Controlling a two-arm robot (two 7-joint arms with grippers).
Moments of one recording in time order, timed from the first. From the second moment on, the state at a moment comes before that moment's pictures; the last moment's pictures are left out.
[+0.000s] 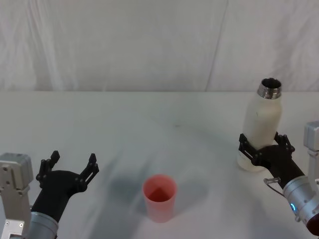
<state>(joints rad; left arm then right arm) 0.27 0.24 0.04 -1.85 -0.25 -0.02 -0.02 0.10 0.13 -0.17 -1.48 0.19 -0.03 0.17</state>
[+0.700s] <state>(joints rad) 0.27 0.24 0.04 -1.85 -0.25 -0.02 -0.02 0.03 0.21 -0.21 -1.63 -0.02 -0.08 0.14</state>
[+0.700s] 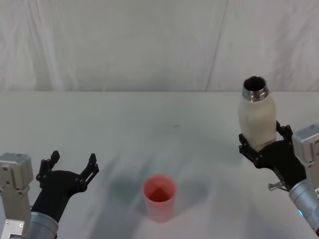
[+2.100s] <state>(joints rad) 0.27 0.24 0.04 -1.85 -0.25 -0.02 -0.02 -0.02 0.33 -0.32 -1.66 -0.57 -0.30 -0.02</state>
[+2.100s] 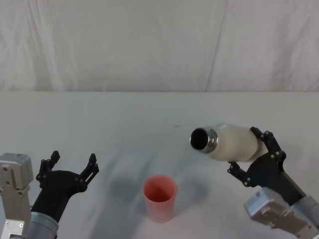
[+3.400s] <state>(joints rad) 0.27 0.24 0.04 -1.85 -0.25 -0.02 -0.02 0.05 0.45 -0.46 -1.67 -0.87 -0.14 -0.10</state>
